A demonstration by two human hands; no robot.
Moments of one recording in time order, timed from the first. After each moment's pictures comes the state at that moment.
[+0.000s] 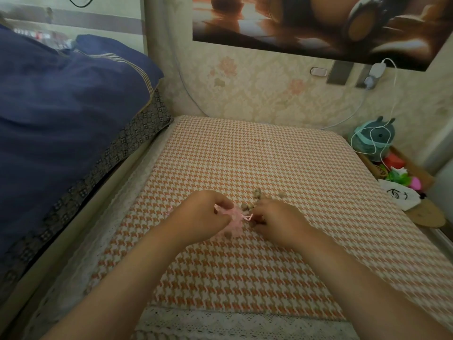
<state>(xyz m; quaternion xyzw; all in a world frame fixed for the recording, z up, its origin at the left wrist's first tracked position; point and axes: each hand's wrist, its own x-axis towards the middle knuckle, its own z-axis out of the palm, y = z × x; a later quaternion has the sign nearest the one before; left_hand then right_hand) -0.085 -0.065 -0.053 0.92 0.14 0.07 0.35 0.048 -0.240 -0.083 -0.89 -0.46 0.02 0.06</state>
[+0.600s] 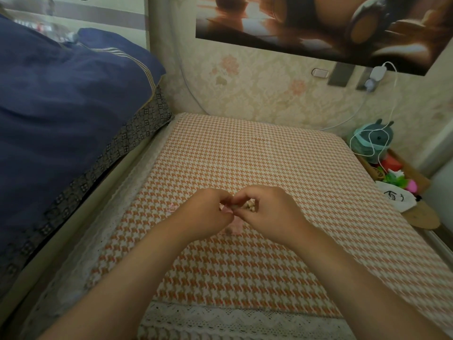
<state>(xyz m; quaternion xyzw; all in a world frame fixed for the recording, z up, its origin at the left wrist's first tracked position) -0.081 -0.066 -0.056 0.92 0.10 0.06 0.37 0.003 -0.224 -0.039 -0.85 -0.45 0.00 0.27</state>
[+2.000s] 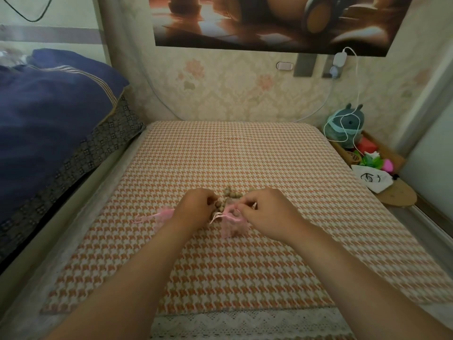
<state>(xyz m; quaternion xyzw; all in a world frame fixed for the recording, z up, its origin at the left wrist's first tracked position) 0.014 -0.090 -0.112 0.94 0.18 0.09 0.27 0.041 -0.291 -0.051 -0.89 -0.34 0.06 0.30</state>
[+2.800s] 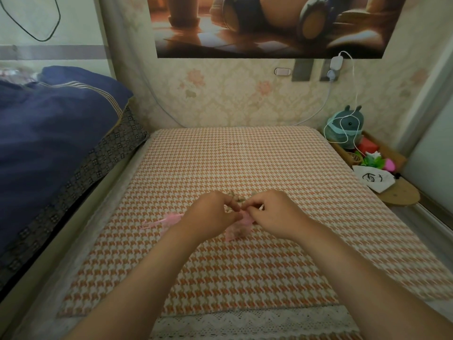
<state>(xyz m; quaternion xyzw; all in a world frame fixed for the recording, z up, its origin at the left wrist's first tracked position) -0.029 -0.135 -0.047 0.95 0.10 0.08 0.28 0.052 -0.298 -0.052 -0.89 -0.34 0.08 0.31</state>
